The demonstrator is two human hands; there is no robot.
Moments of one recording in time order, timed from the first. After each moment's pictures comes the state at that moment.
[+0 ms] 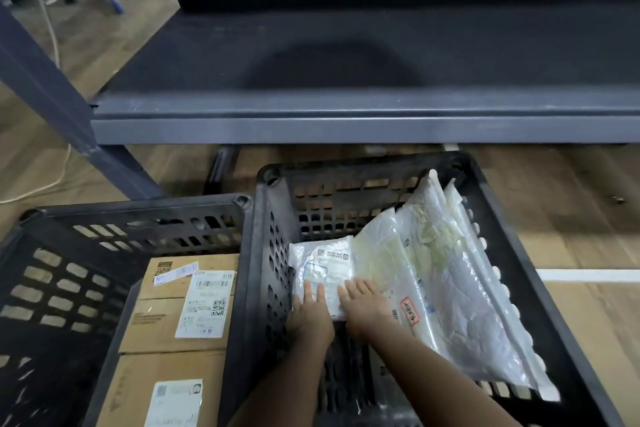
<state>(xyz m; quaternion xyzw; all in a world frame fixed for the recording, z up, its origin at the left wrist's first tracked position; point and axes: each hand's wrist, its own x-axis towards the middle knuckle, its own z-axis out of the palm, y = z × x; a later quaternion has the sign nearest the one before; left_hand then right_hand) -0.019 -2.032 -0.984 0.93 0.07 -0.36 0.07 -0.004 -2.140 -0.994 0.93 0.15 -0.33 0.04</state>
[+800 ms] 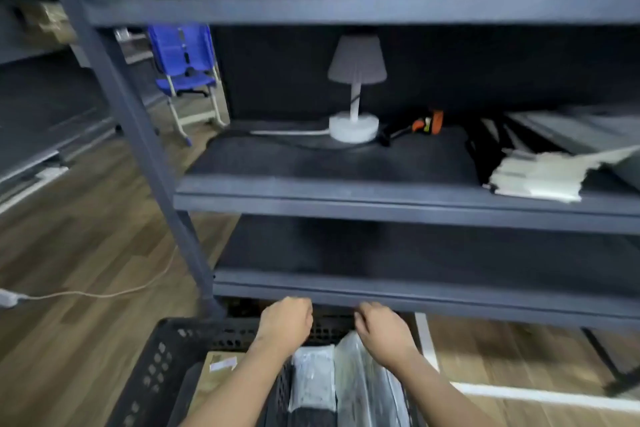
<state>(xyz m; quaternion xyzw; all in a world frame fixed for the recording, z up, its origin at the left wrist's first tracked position) -0.050 -2.030 -0.564 0.99 -0.04 -0.13 0.07 -0.055 -2.208 -0.580 0.98 0.07 -0.10 -0.16</state>
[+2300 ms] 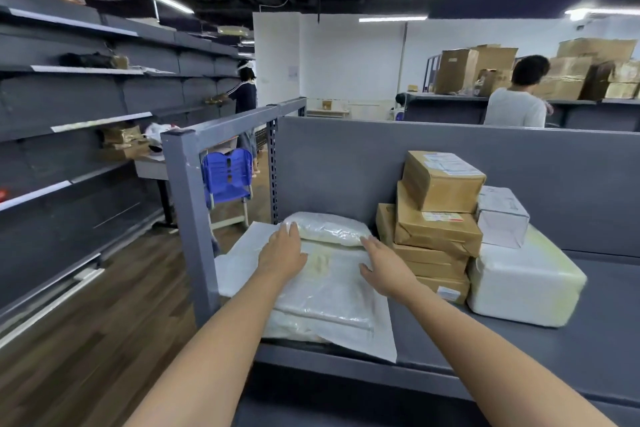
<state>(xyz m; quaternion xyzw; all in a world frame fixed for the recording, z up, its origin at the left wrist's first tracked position) 0.165 -1.917 0.000 0.99 0.03 0.07 0.14 0.155 -2.112 0.003 0.98 0.15 0.03 -0.16</state>
